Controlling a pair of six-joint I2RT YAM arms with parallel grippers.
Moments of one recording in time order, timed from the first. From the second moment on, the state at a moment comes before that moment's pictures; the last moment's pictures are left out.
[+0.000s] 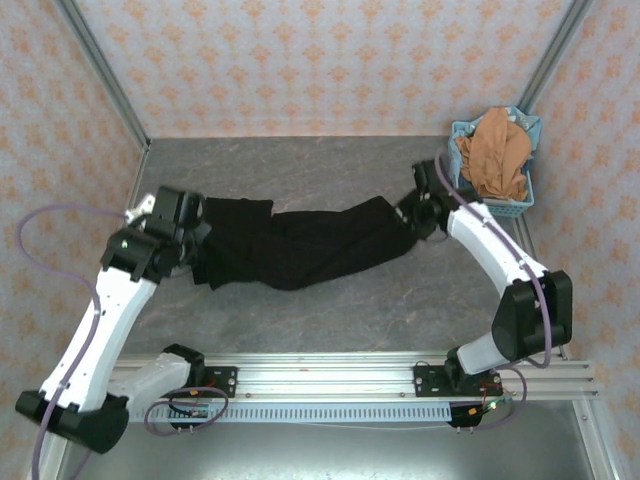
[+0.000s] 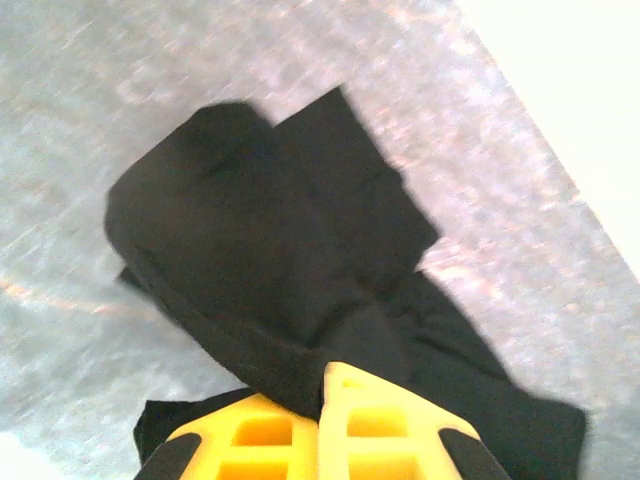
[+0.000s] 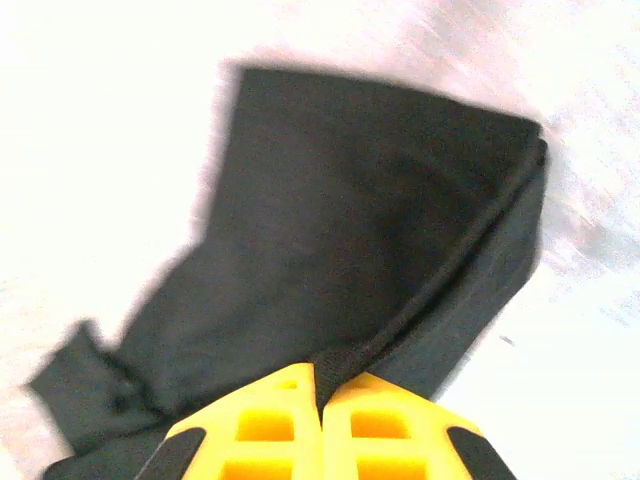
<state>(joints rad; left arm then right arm) -0.23 1.06 1.32 -1.15 -0.34 -1.14 0.27 1.48 1.31 -0.78 -0.07 1.05</state>
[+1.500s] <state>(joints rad) 0.18 2.02 2.84 -0.90 -0.09 -0.89 0.13 2.17 2.67 -0.51 -0.28 1.02</state>
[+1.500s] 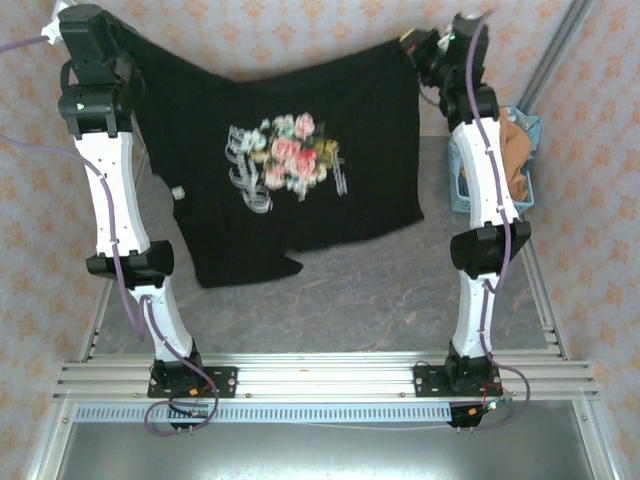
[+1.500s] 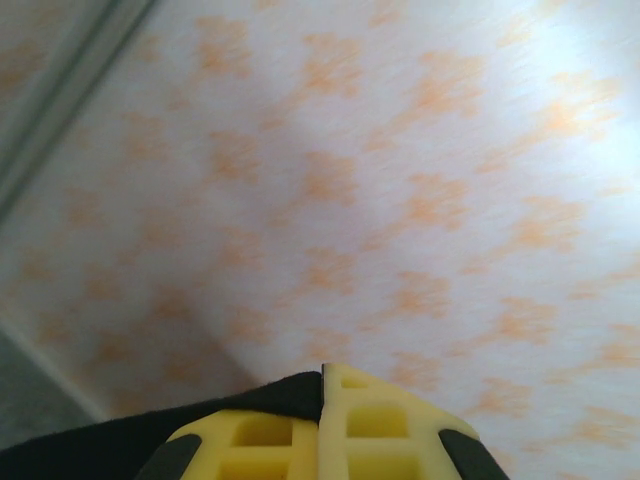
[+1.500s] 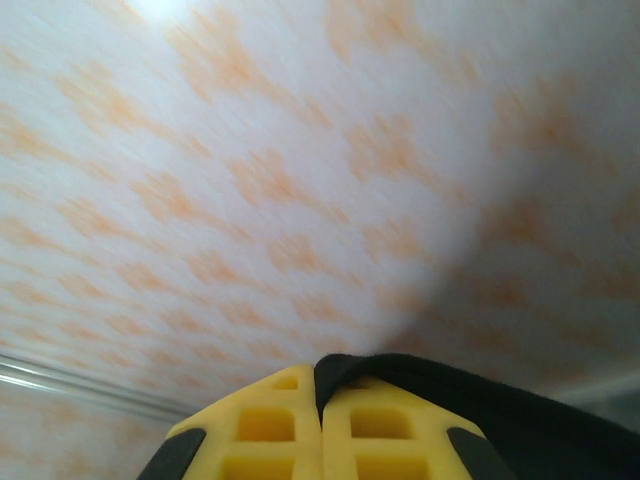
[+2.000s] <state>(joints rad) 0.06 1.26 1.97 -0.81 -0.06 -0.91 0.00 2.06 2.58 -0.74 -0.30 0.95</state>
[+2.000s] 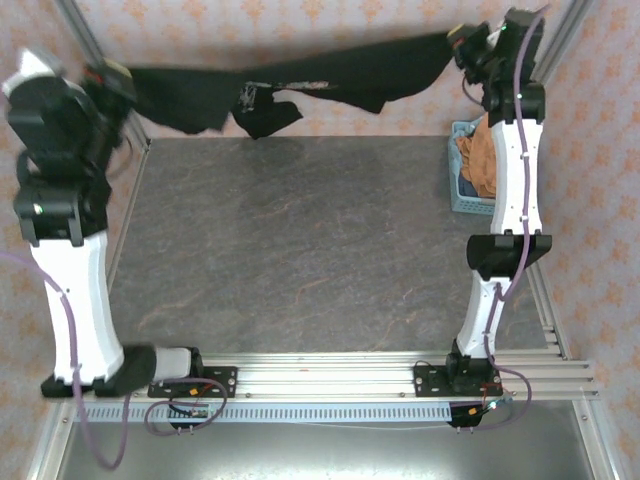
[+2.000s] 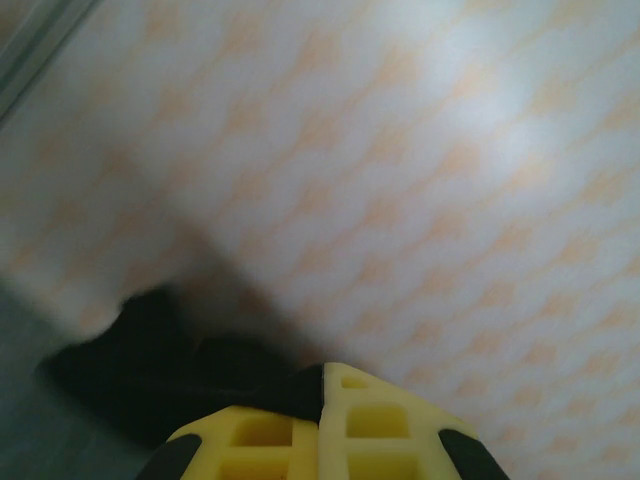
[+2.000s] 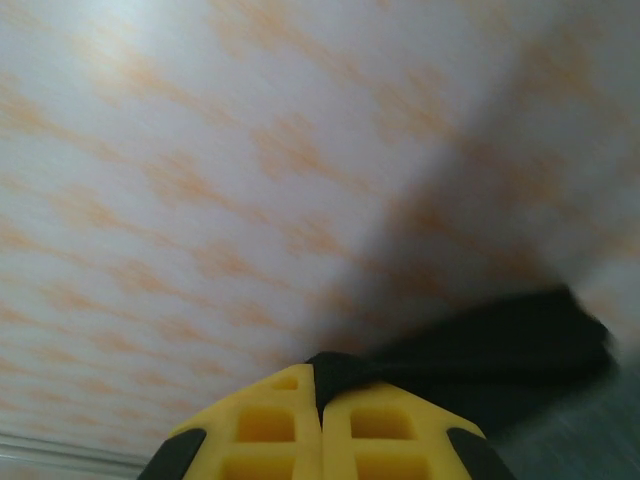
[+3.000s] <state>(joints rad) -0.18 0.98 0.65 -0.99 0.04 -1.24 0.16 1.19 0.67 -0.89 0.10 1.19</state>
